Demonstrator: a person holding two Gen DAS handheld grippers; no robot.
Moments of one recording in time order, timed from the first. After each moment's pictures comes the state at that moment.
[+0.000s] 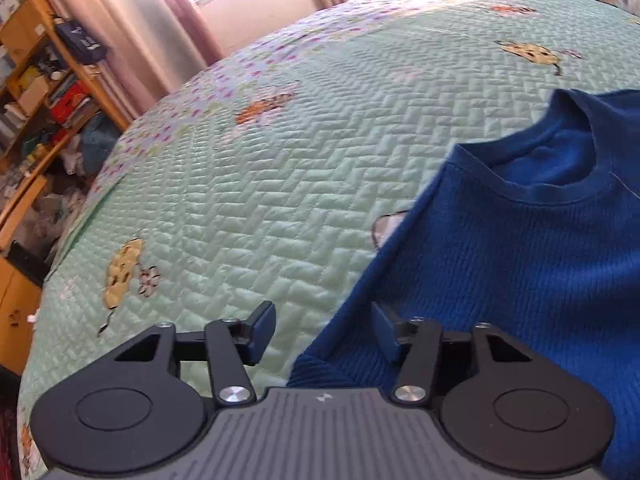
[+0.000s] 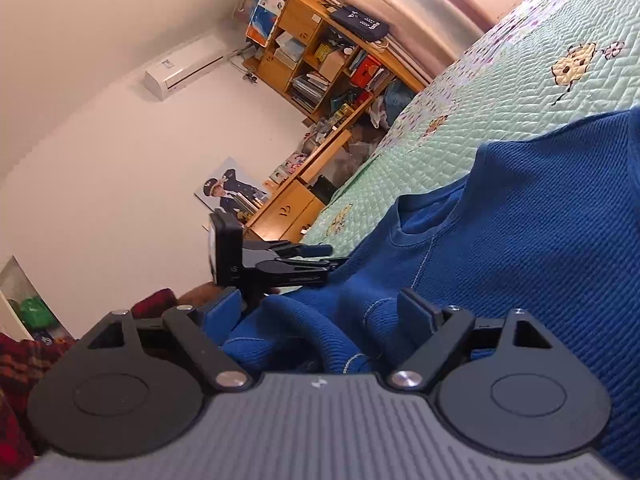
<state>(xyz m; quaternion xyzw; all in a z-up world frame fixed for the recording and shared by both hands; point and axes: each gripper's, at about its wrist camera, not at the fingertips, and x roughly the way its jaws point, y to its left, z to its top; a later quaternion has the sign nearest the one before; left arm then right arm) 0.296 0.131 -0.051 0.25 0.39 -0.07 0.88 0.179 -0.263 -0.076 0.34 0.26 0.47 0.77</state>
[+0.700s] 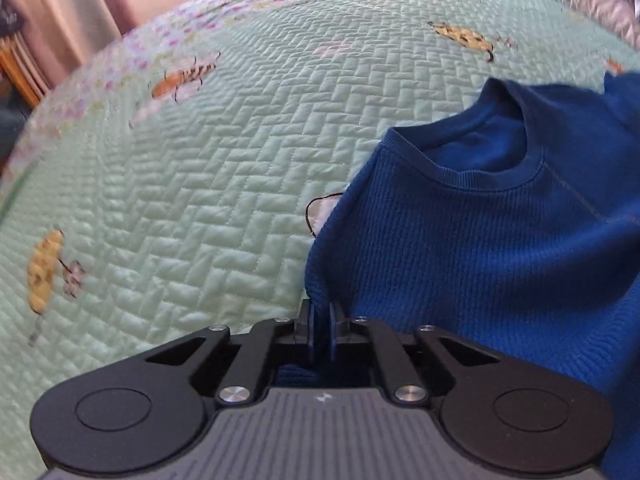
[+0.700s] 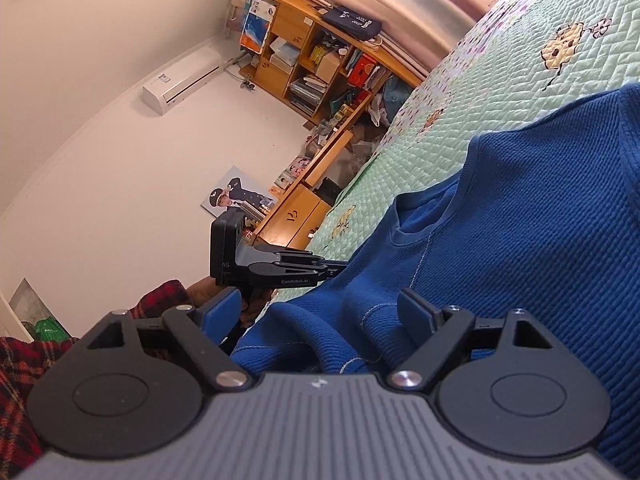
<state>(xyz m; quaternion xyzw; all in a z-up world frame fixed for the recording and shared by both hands) 0.304 0.128 -0.043 0.24 0.45 -0.17 0.84 0.189 -0.266 -0.084 0.37 0.26 0.47 0.76</state>
